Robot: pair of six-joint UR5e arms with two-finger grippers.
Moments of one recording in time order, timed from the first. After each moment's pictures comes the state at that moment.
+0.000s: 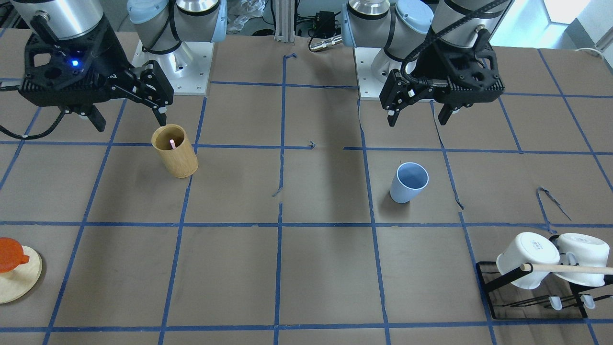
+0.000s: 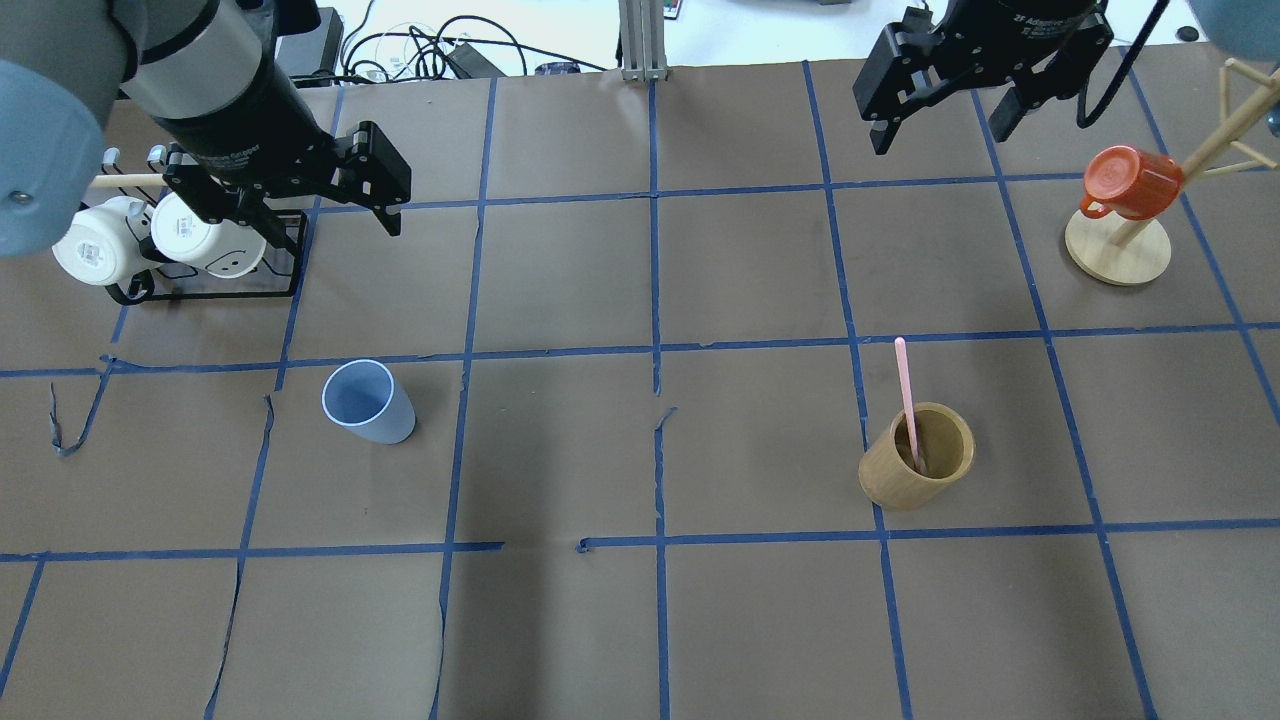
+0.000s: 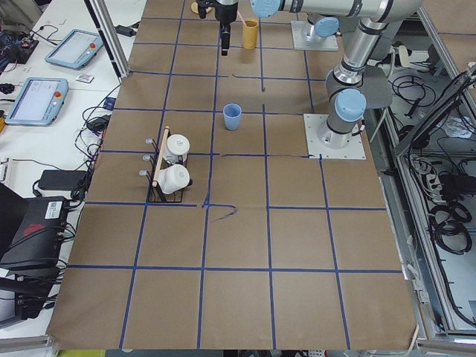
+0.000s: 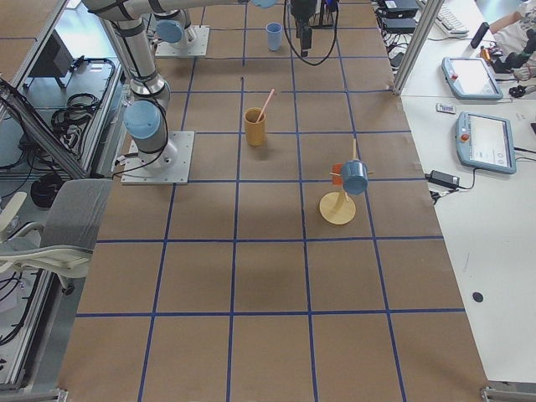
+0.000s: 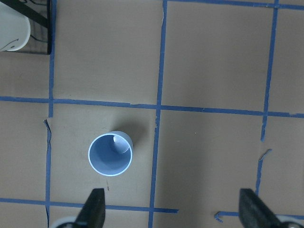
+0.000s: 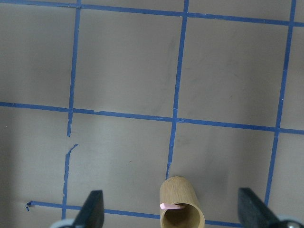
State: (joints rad) left arm -1.57 -1.55 -1.59 -1.53 1.57 -0.07; right arm 1.58 -1.51 1.39 -1.53 -1.53 -0.09
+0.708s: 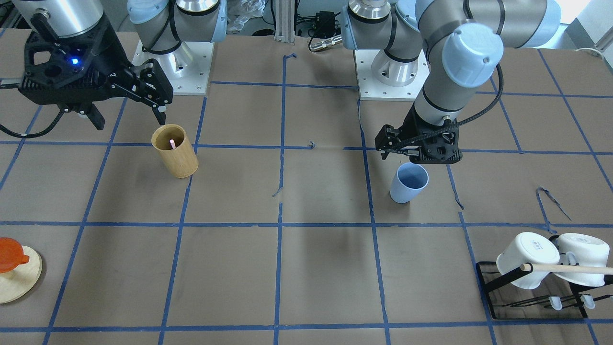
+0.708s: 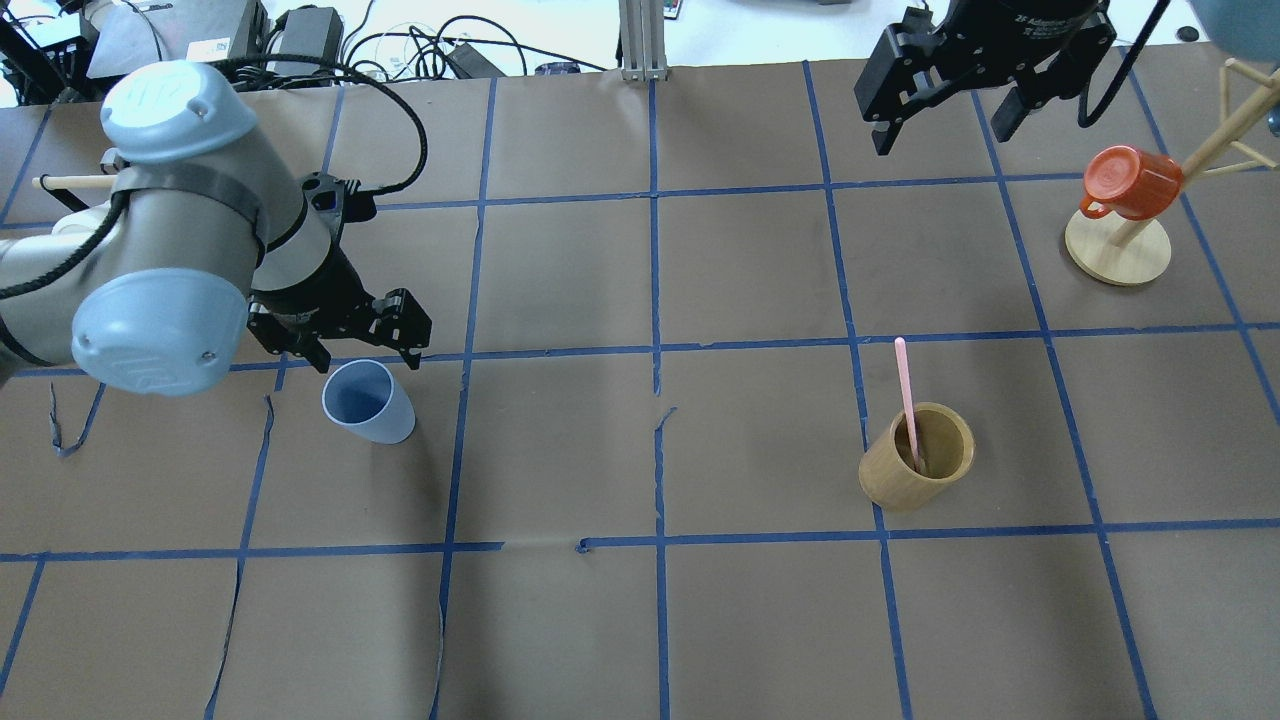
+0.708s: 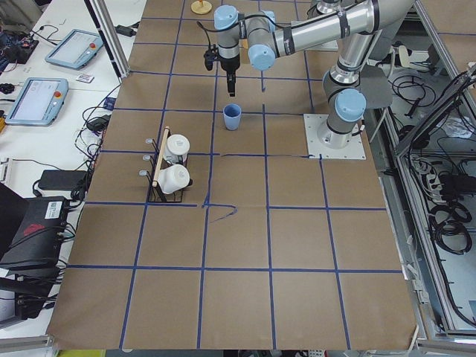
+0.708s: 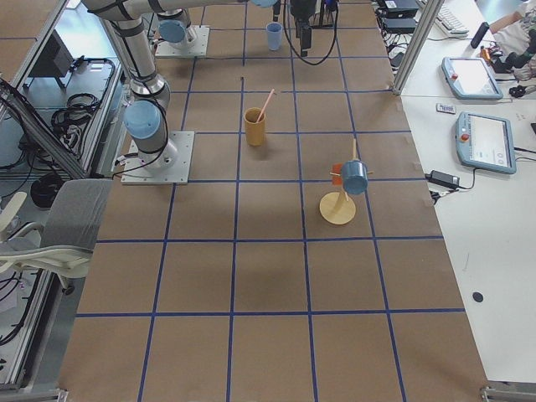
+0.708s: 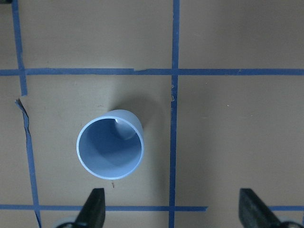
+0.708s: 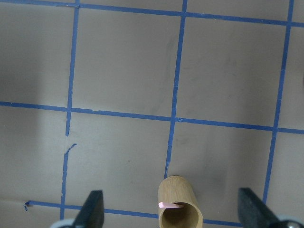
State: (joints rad) left arm -1.48 -1.60 -1.95 -1.25 1.58 0.07; right arm 1.58 -1.51 1.39 -1.53 -1.53 -0.09
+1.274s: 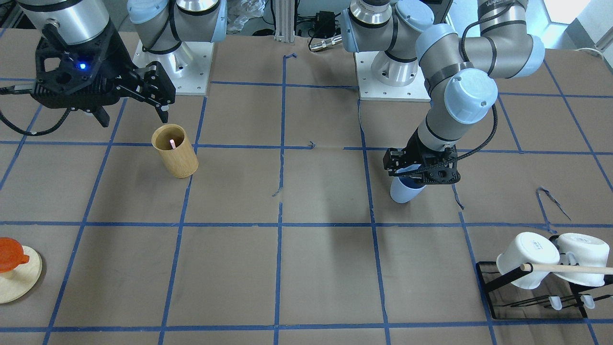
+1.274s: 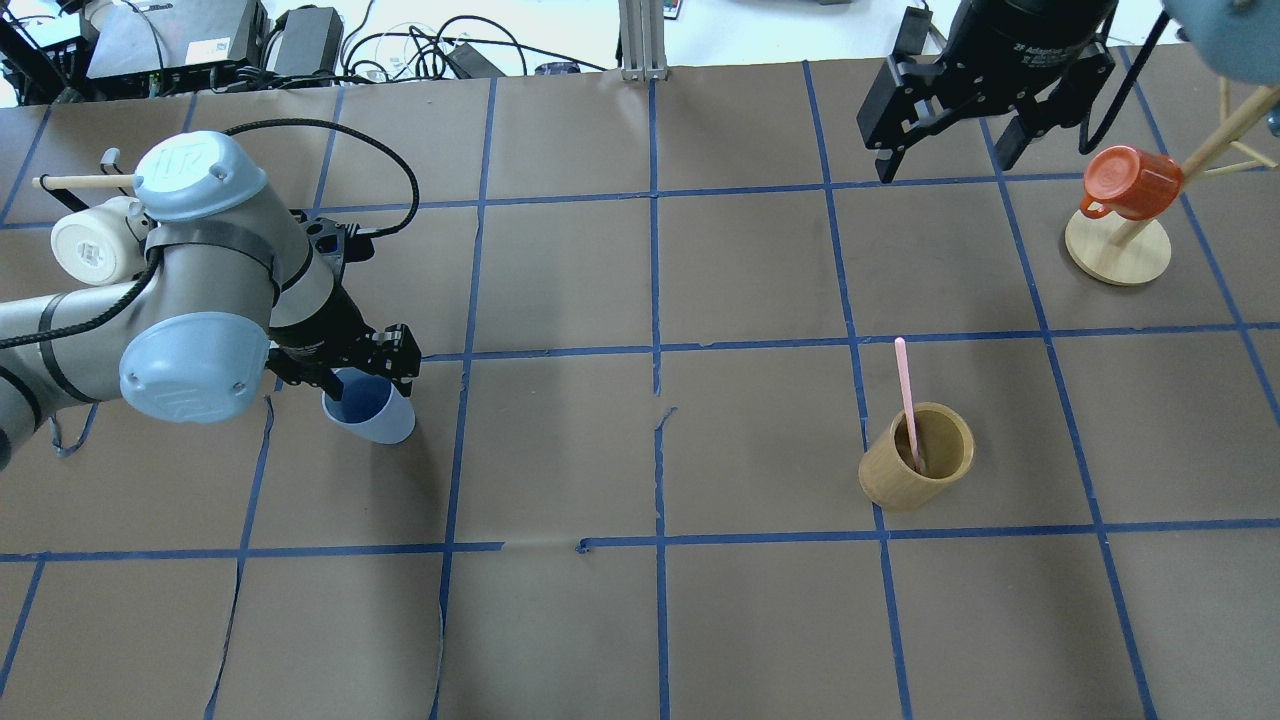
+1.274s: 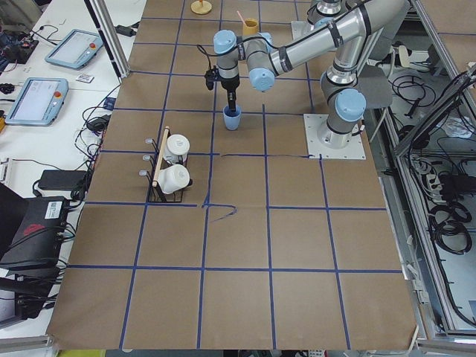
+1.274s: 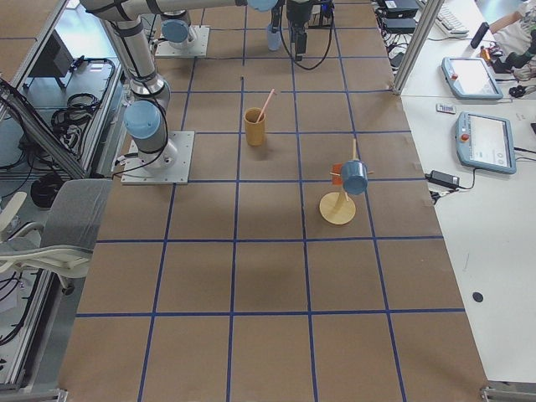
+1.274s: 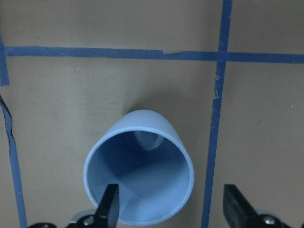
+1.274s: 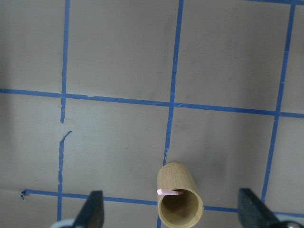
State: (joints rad) left arm -1.44 -1.68 -2.01 -1.13 1.57 0.09; right arm 1.58 -1.52 1.45 -1.50 -1.54 -0.08
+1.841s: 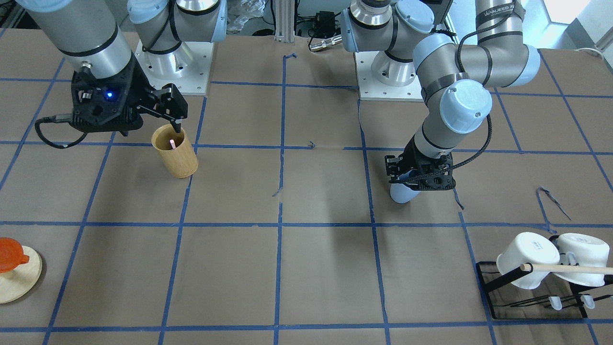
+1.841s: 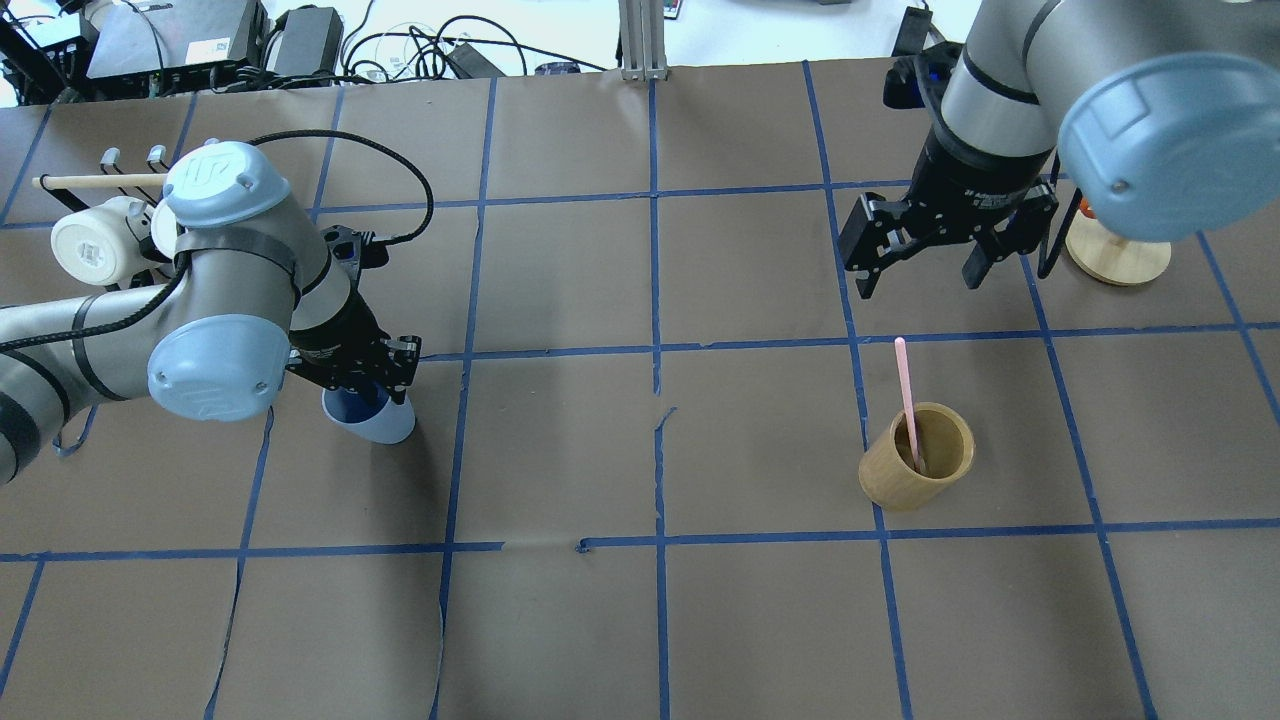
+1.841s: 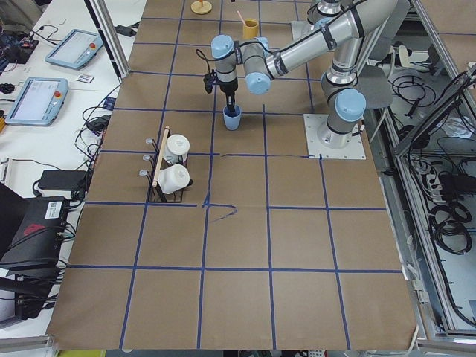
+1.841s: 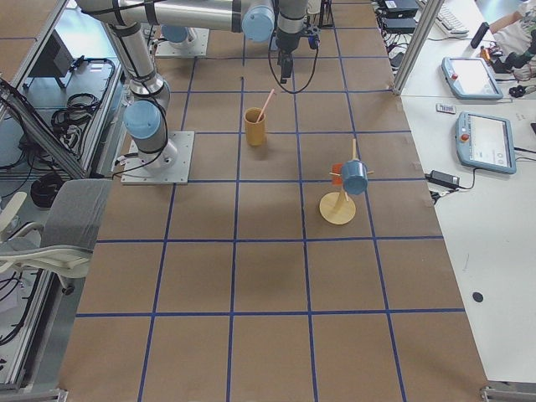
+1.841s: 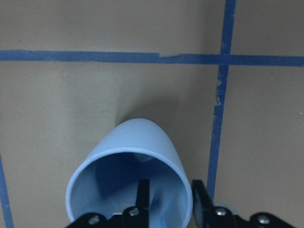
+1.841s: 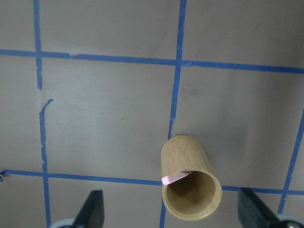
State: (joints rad) left arm -1.46 -1.71 -2.01 -1.11 1.58 0.08; right arm 1.58 -1.55 1.69 -1.60 -1.55 -0.06
